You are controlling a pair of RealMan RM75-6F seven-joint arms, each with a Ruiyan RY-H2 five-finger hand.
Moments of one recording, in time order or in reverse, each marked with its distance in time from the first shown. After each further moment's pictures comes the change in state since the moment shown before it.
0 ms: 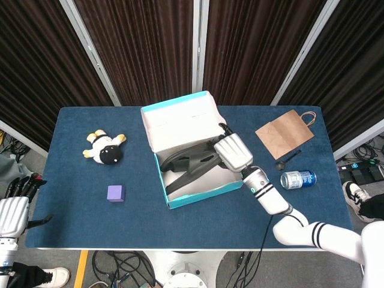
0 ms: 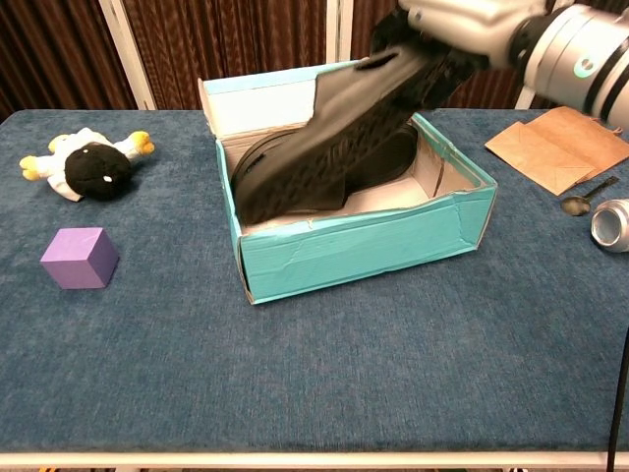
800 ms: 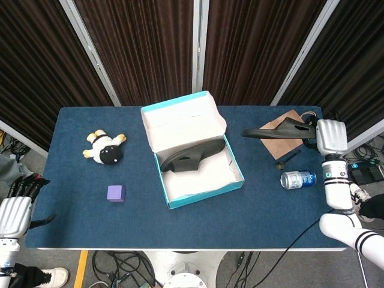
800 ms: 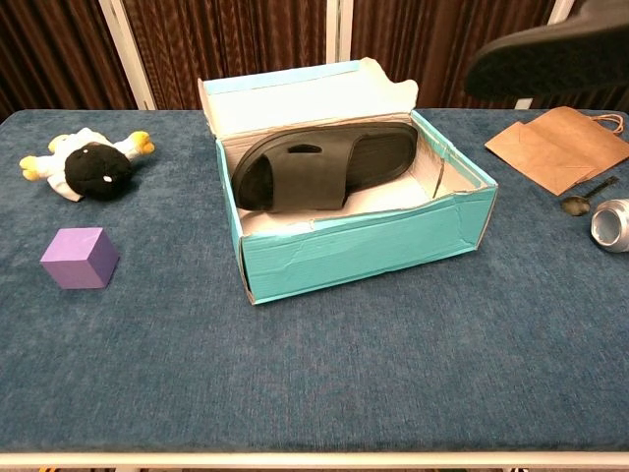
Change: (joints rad) left arm 0.002 0.005 0.004 -0.025 0.029 0.024 0.013; right arm -0.227 0.098 0.060 0.296 0.328 0.002 0.176
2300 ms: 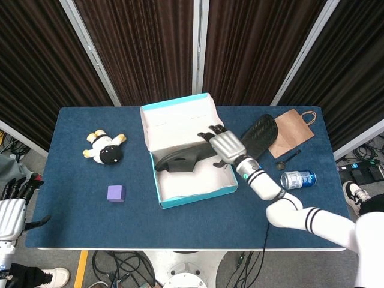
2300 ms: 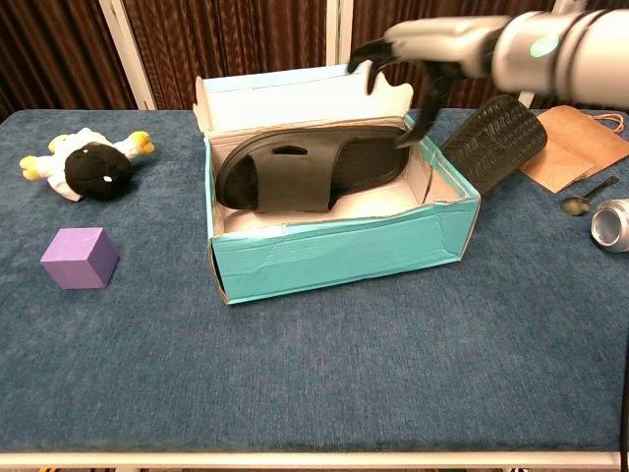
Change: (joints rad) left arm 0.018 0.000 -0.001 0.021 -0.008 0.016 -0.019; right arm 0.364 -0.138 -0.004 -0.168 -0.109 -0.386 -0.144
